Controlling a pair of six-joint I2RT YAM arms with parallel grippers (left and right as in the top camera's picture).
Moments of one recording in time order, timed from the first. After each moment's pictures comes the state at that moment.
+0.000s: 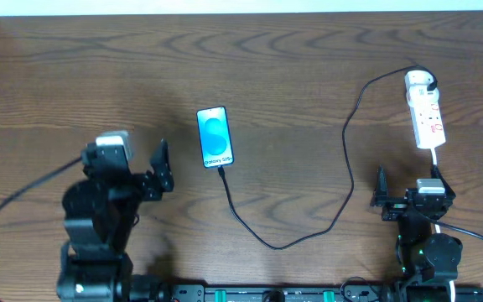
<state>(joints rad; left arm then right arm) 0.00 0.54 0.67 -0.48 0.10 -0.15 -0.01 0.02 0.01 -0.07 0.03 -0.07</state>
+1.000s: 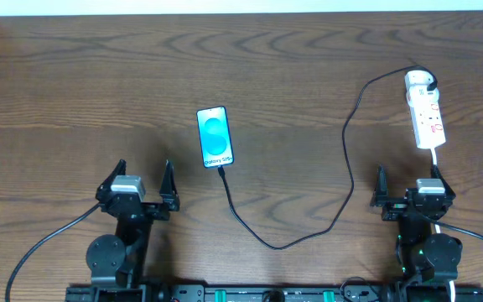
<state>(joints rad) 0.00 0.10 0.21 -0.15 0.10 -0.06 -0.01 0.02 0.01 -0.07 0.03 -0.07</state>
